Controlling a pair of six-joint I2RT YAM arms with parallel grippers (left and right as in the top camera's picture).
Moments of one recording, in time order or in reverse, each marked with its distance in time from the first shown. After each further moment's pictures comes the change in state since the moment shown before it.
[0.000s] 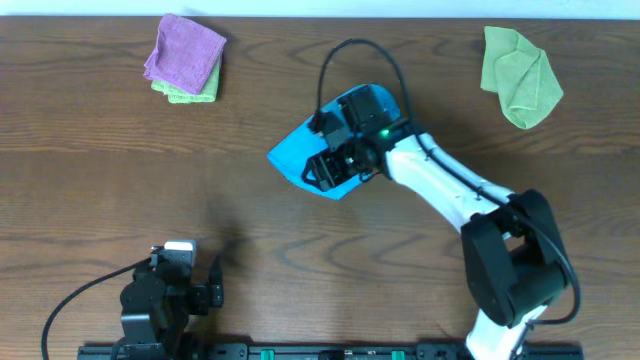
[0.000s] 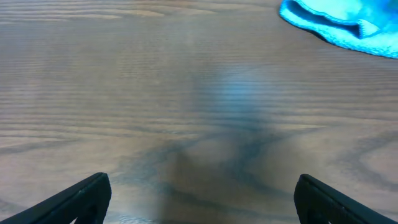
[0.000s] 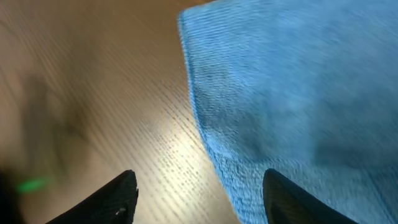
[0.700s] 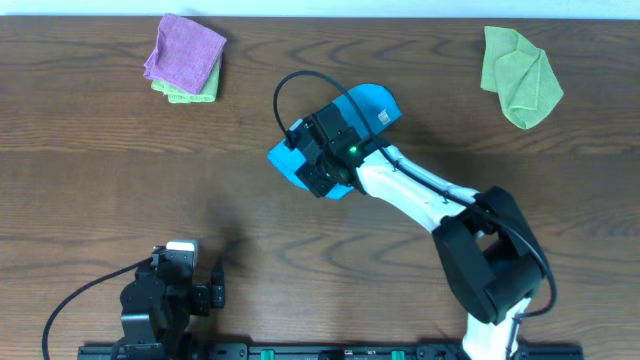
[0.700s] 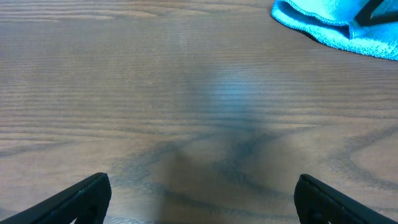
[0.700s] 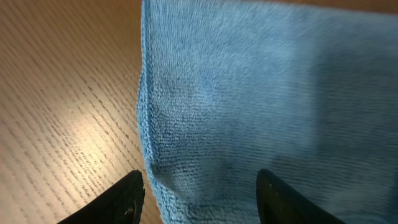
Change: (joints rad) left arm 0.000 0.000 0.000 0.000 0.022 0.000; right arm 0.112 0.064 0.000 0.093 0.332 -0.161
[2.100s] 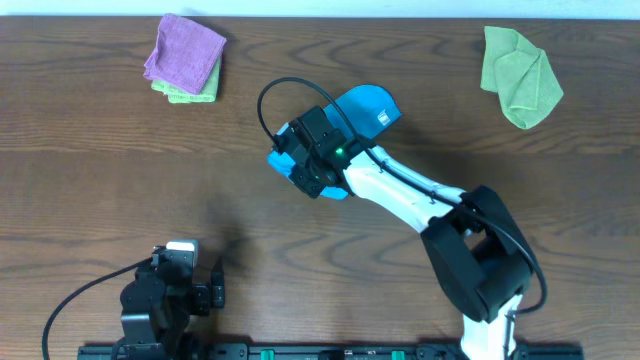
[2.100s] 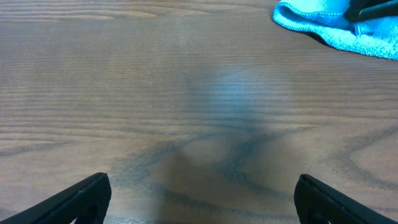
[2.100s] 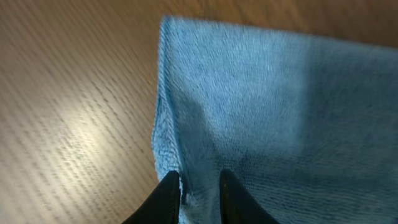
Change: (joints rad) left arm 0.000 0.000 0.000 0.000 0.000 0.000; right arm 0.045 0.024 0.057 -0.029 0.038 -0.018
